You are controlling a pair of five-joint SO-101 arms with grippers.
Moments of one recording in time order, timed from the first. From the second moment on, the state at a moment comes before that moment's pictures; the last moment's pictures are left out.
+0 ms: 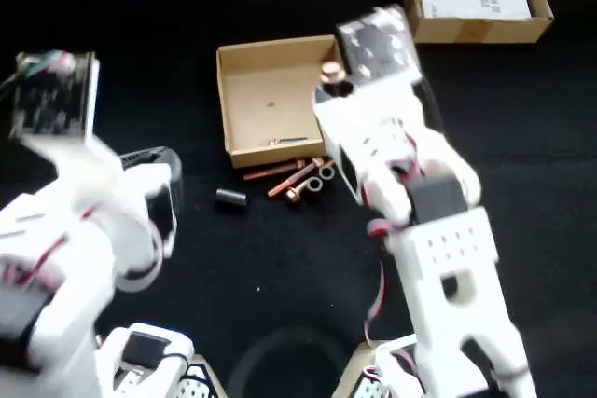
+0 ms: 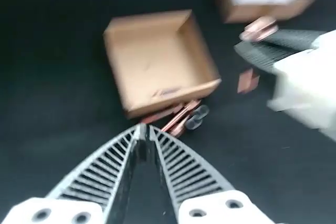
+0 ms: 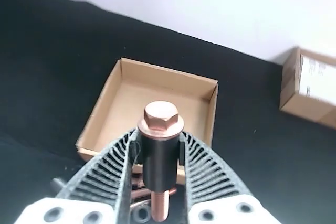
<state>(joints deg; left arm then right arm) 4.9 -47.7 -1.9 95.3 13.2 -23.7 -32.4 16.0 50.3 9.3</state>
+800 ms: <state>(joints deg) -23.6 -63.1 95.9 -0.9 13.2 -23.7 23.0 -21.0 50.3 57.8</state>
